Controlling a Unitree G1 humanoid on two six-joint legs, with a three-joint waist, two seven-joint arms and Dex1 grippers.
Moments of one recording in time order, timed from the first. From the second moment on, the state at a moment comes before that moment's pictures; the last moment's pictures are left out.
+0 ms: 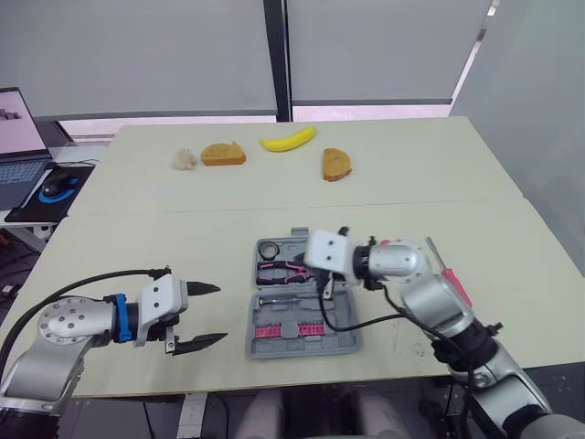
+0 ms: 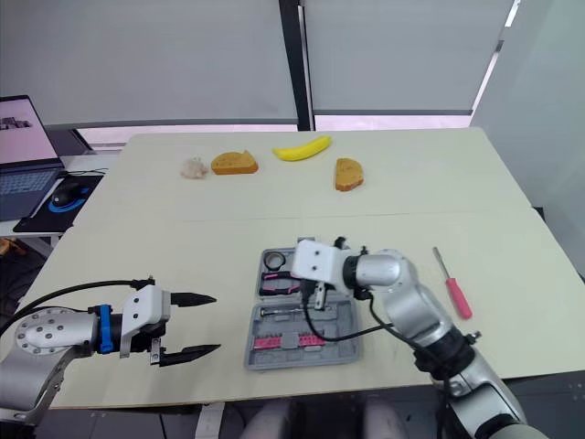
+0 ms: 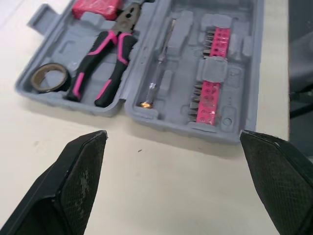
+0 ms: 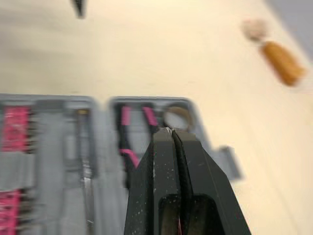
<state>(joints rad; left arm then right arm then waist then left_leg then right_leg) 0.11 0.88 0.16 -0.07 -0.32 0.02 -1.18 -0.46 -0.38 0.32 -0.30 -0.19 0.48 0.87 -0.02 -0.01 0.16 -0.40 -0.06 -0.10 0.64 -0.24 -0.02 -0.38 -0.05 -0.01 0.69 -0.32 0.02</state>
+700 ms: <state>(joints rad) 0.37 0.72 0.31 0.04 -0.35 0.04 -1.00 0.49 -0.45 -0.53 -0.48 0.06 0.37 0.71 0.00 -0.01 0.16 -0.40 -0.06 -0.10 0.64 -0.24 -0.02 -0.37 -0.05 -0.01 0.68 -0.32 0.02</state>
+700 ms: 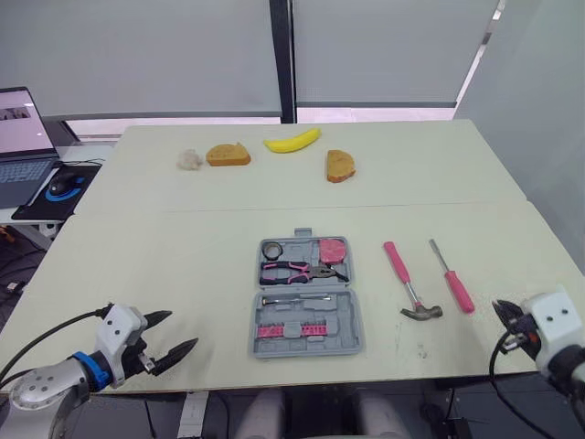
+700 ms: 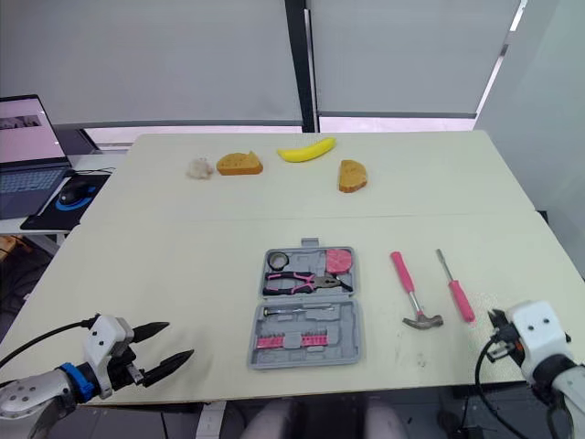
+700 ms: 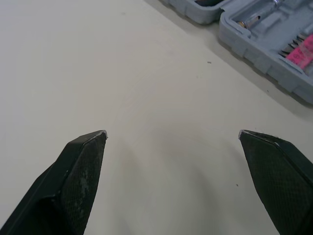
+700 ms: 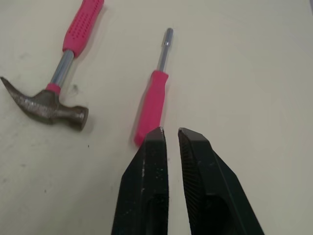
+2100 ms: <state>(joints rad) 0.25 0.87 0.23 -0.11 -0.37 0.02 -1.22 0.52 -0.73 -0.46 -0.58 0.23 0.46 0.84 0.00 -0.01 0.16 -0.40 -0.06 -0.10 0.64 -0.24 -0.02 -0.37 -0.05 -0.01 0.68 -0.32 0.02</state>
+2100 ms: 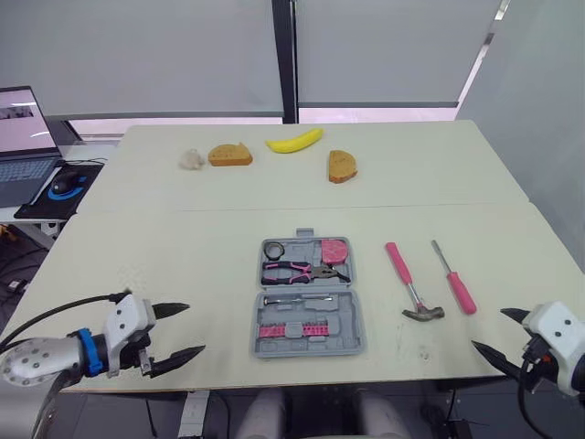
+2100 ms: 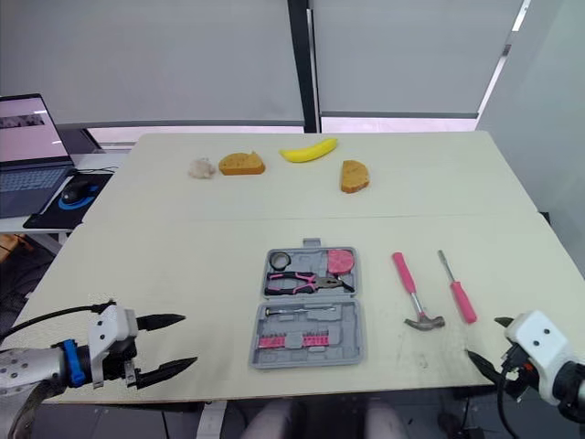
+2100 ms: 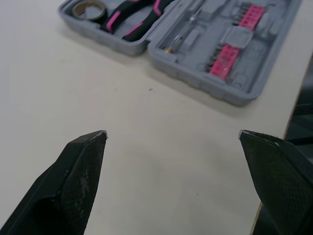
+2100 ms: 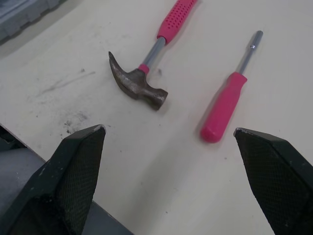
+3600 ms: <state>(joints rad) -0.02 0.88 0.04 -0.18 -0.37 0.10 -1.26 -0.09 -0.46 0.01 -0.27 0.14 0.90 0.37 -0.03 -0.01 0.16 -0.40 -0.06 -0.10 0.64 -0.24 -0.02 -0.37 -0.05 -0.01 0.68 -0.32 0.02</state>
